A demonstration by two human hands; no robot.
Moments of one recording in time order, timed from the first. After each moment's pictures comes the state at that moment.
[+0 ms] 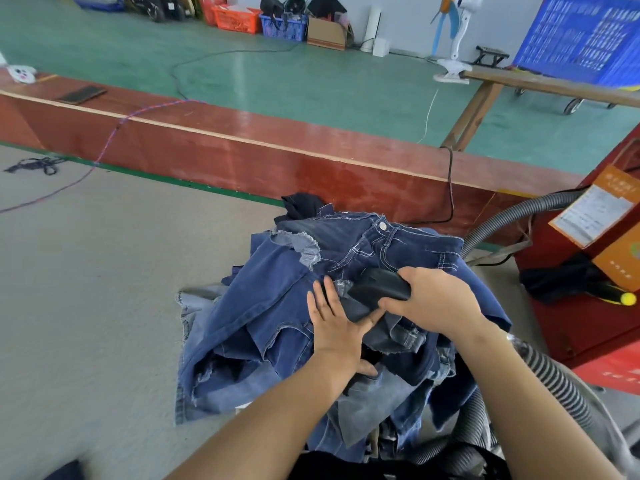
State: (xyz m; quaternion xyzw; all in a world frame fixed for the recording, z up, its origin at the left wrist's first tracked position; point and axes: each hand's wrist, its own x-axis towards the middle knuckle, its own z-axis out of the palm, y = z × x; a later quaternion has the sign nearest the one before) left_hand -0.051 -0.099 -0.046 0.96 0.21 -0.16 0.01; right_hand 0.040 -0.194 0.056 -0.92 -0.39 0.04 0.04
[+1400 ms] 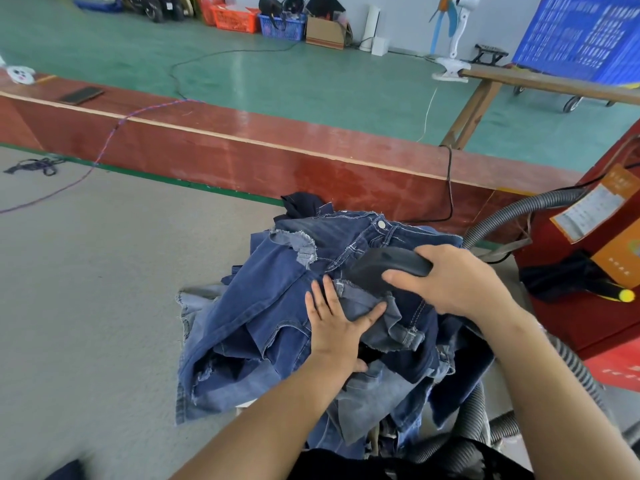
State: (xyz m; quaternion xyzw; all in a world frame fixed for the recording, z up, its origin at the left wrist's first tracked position) left_hand -0.058 -0.097 -0.046 0.97 0.19 -0.13 0.01; right_hand 0.045 -0.204 0.090 -0.93 -0.35 0.05 0.12
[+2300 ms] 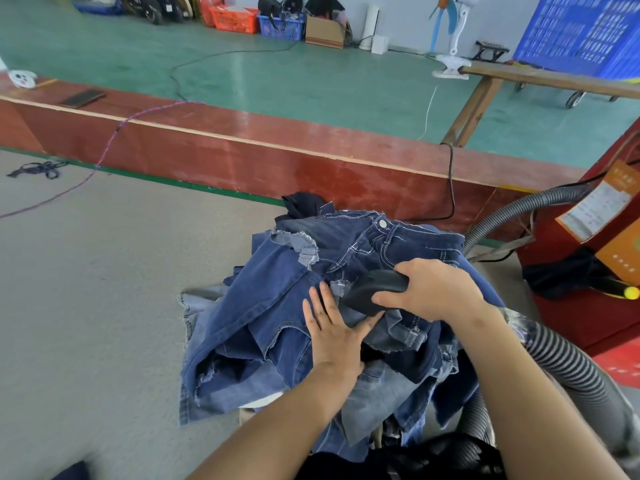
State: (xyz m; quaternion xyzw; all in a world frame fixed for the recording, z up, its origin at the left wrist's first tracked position) left_hand -0.062 -0.107 -0.061 0.96 0.24 -0.11 0.02; right_hand 0.049 -0.188 0.062 -0.91 -0.41 0.09 0.03
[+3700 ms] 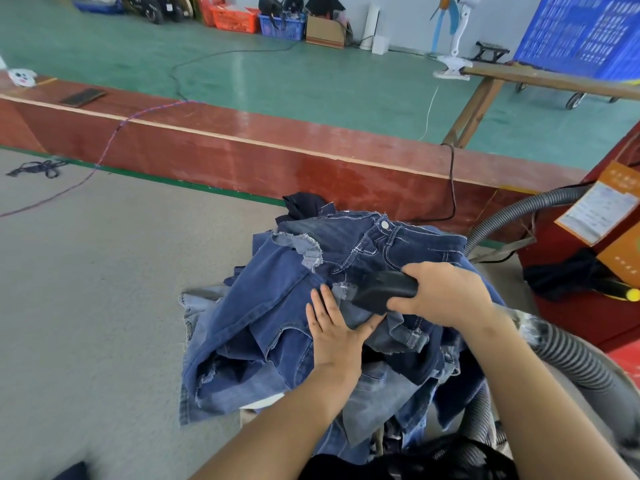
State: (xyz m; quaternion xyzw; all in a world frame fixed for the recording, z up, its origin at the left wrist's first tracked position) left_hand -0.064 -0.105 -0.065 0.97 0.23 -0.10 0.04; right_hand 0.050 -0.195 0.061 -0.91 -0.41 0.05 0.01
